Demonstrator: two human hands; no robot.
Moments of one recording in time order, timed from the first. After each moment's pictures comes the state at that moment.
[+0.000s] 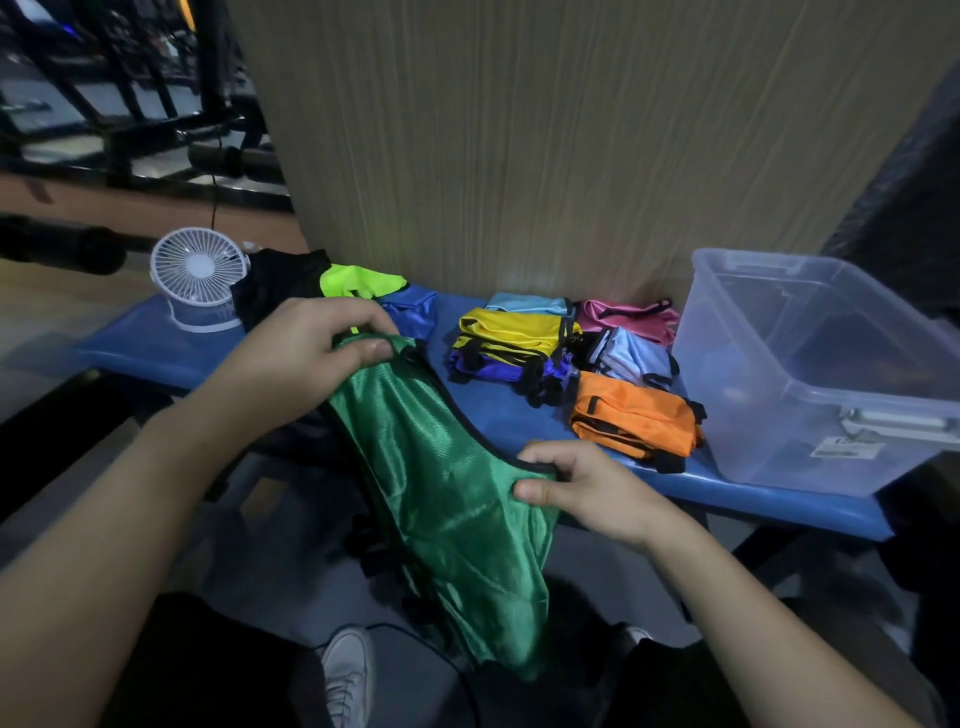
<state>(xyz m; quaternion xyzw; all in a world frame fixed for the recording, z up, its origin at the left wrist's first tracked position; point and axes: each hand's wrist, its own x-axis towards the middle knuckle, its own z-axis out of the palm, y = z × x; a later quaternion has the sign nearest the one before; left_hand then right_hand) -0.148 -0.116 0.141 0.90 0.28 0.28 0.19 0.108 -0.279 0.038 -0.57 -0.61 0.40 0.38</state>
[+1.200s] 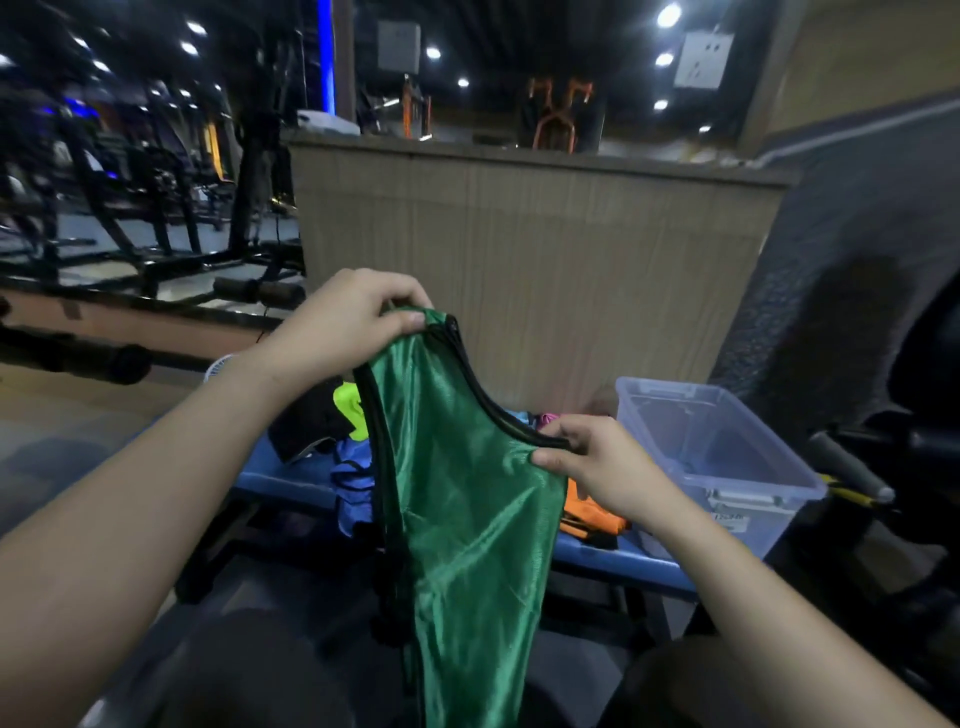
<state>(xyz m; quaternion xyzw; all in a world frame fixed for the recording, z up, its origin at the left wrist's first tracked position) -0.152 -0.197 0.310 0.89 0.27 0.34 0.12 0.087 -0.348 0.203 -0.65 -0.61 0.16 0.42</state>
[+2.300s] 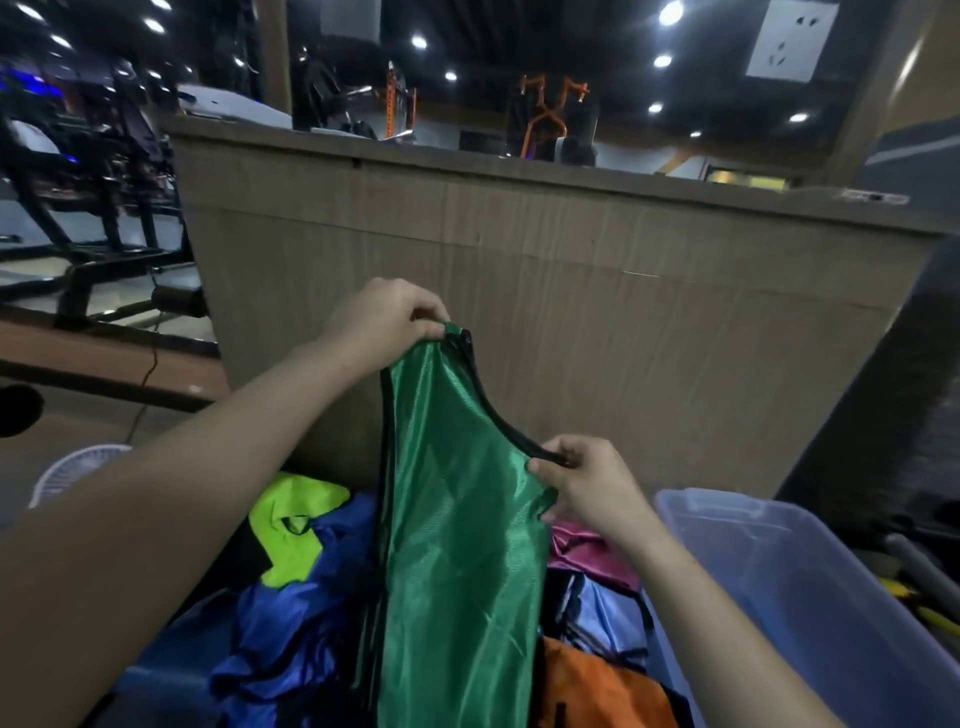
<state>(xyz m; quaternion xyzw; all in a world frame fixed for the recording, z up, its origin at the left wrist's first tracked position) 0.047 0.076 0.329 0.89 0.31 0.31 0.10 0.236 -0.111 0.218 -0.71 -0.47 0.20 0.48</state>
